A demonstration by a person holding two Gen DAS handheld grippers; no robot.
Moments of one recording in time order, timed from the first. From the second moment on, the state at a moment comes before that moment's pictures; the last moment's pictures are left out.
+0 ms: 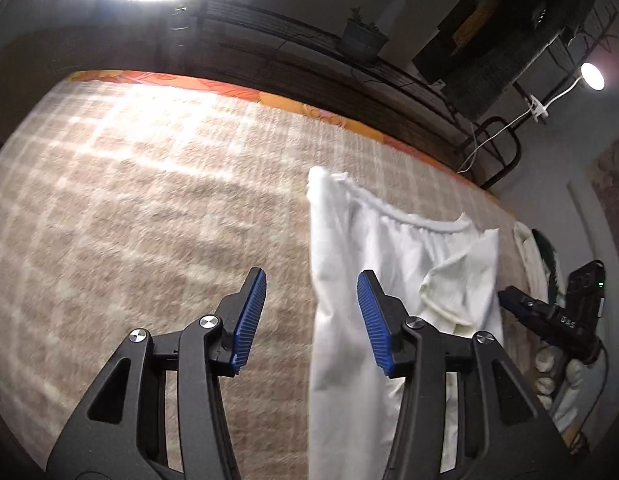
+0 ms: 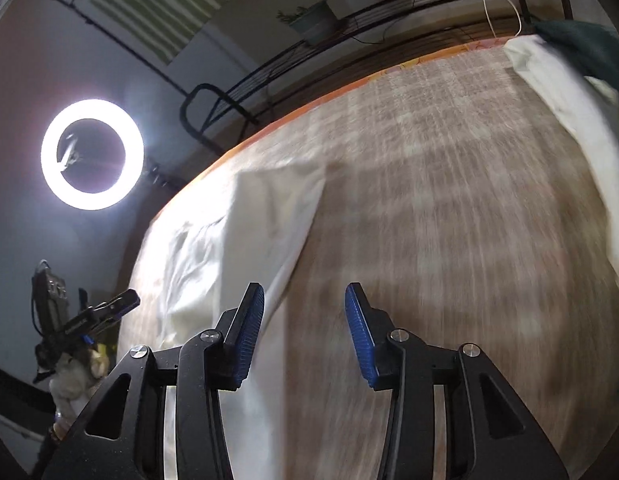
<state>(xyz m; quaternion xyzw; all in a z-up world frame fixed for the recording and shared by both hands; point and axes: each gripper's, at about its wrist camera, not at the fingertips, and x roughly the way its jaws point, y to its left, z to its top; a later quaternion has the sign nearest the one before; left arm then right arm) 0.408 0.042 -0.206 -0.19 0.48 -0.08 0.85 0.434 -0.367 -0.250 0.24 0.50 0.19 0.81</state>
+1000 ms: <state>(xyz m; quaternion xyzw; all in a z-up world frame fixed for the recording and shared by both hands) 0.431 0.012 -0.200 -0.12 0.44 -0.10 0.89 0.518 -0.364 -0.236 0.18 0.49 0.22 0.82</state>
